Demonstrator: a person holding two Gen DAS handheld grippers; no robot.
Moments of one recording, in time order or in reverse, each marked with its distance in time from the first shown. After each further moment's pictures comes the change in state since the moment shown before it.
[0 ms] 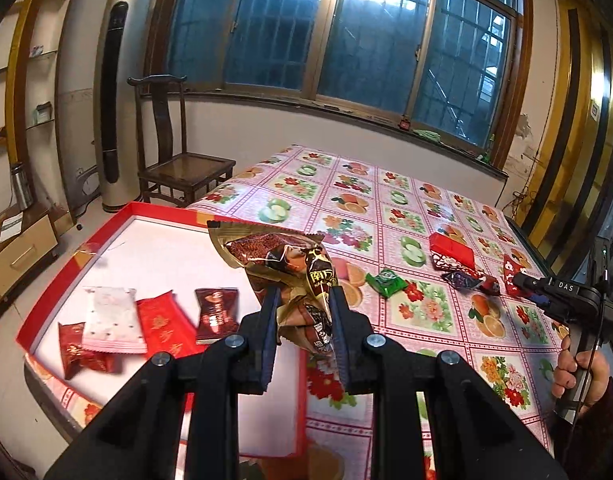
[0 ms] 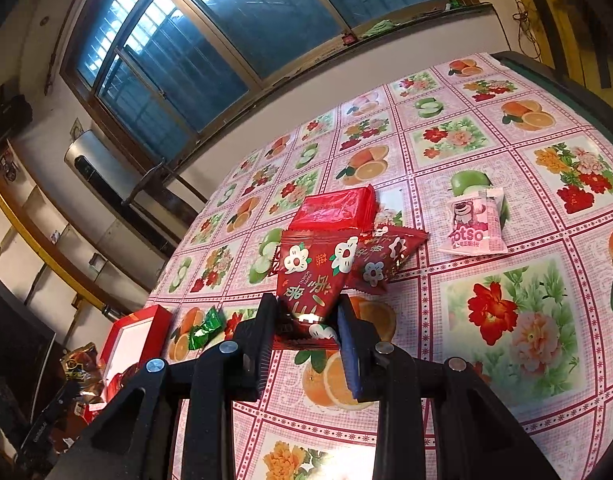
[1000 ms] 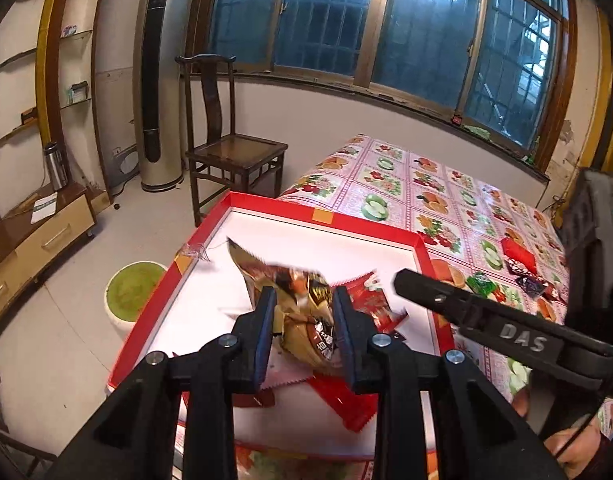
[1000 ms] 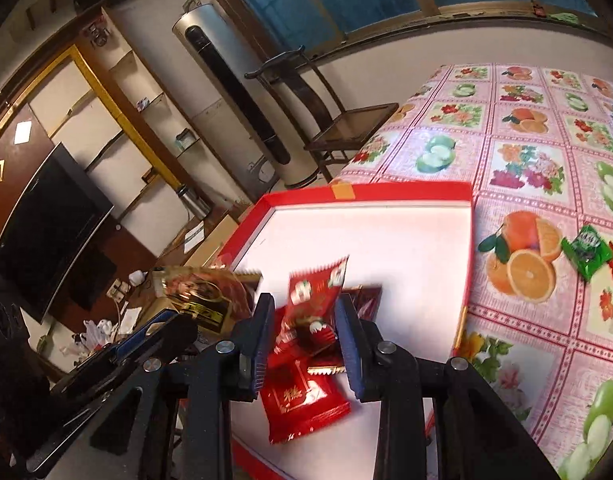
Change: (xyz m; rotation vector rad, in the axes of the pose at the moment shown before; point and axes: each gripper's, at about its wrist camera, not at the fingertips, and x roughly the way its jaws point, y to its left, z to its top) left arm 0.007 0.112 0.025 -0.049 0.078 0.134; right arm 0.121 0.305 -0.124 -0.320 0.260 0.281
